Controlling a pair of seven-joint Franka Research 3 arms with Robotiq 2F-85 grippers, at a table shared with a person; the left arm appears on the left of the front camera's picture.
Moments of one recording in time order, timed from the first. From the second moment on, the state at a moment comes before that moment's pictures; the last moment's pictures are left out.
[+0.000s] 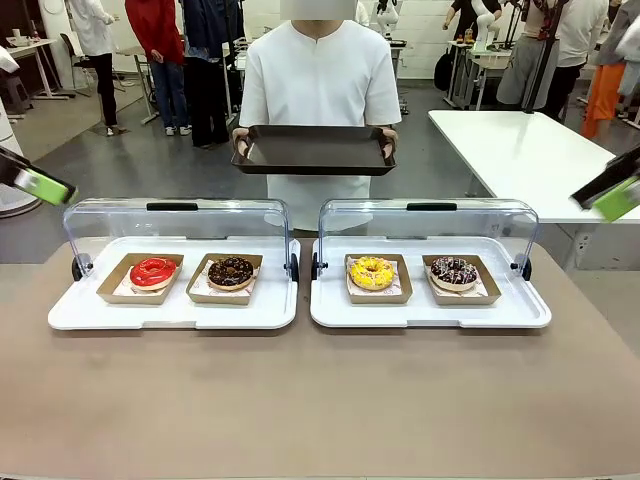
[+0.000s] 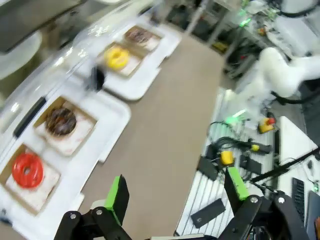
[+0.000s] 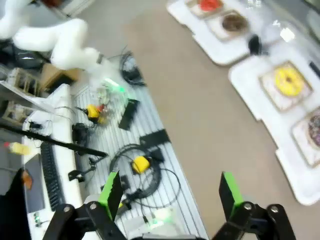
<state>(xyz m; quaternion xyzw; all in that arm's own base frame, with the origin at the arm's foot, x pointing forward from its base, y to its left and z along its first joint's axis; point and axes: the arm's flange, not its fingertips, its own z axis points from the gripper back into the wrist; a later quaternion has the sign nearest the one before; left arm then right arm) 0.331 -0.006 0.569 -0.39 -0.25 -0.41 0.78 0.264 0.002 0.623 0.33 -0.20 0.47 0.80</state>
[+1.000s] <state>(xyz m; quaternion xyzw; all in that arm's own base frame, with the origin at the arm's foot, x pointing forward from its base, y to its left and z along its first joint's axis) 0.367 0.133 0.506 -0.45 -0.43 -0.49 0.61 0.355 -0.145 0.534 0.47 -0.38 0.49 0.63</state>
